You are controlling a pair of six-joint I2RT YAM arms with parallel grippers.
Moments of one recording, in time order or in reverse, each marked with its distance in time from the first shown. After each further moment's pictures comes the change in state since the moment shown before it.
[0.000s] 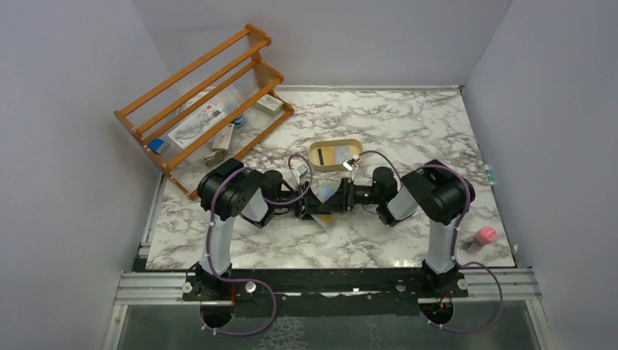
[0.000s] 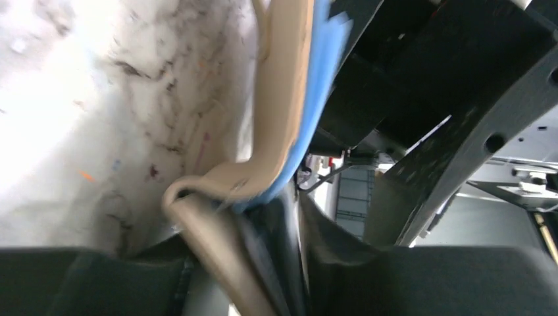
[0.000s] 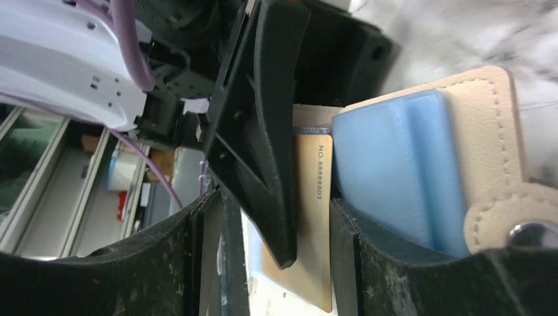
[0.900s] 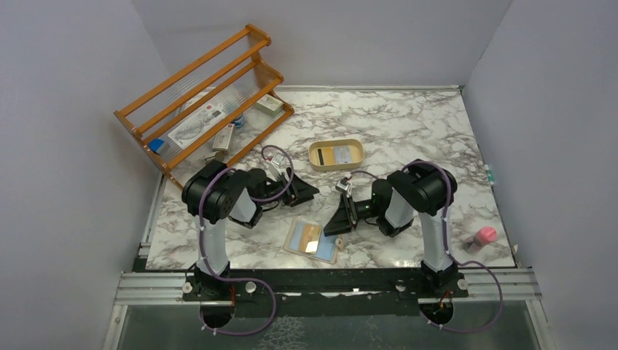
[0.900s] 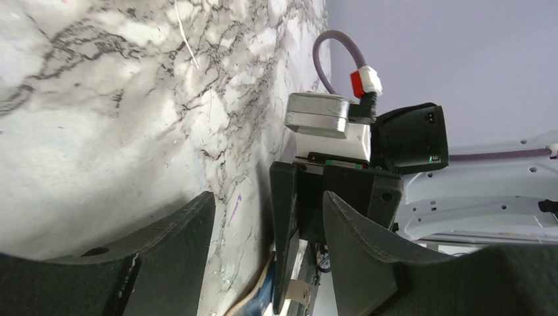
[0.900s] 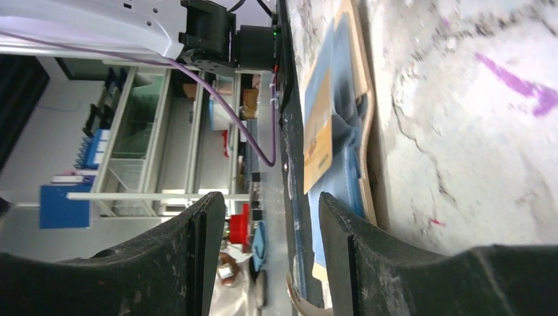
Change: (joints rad) left arm 0.097 -0.076 -0.079 0.104 -0.223 0.048; right arm 0.056 0.193 -0.071 0.287 -0.271 0.362
